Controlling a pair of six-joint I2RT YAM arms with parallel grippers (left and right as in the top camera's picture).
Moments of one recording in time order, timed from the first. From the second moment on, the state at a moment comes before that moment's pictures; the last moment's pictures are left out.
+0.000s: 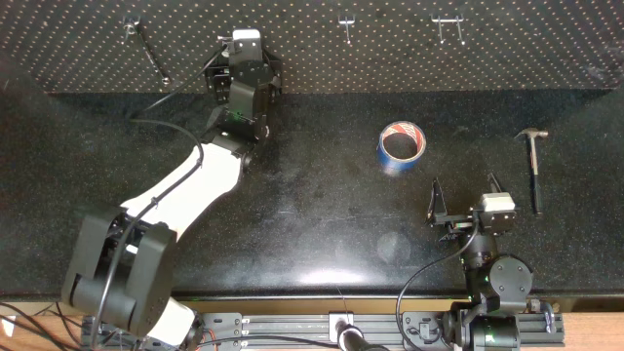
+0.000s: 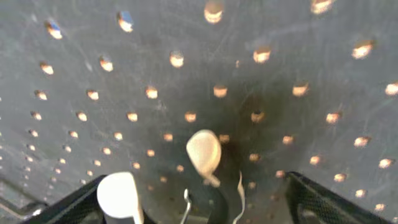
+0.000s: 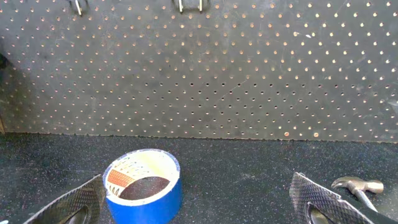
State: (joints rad) left arm -0.38 1.74 1.02 0.28 -0.55 -0.11; right arm -0.06 0.01 0.01 -0.06 -0.14 0.01
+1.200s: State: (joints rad) left arm -0.08 0.08 0.01 0.19 0.05 -0.12; right arm -0.06 0.01 0.01 -0.06 -0.14 0.01
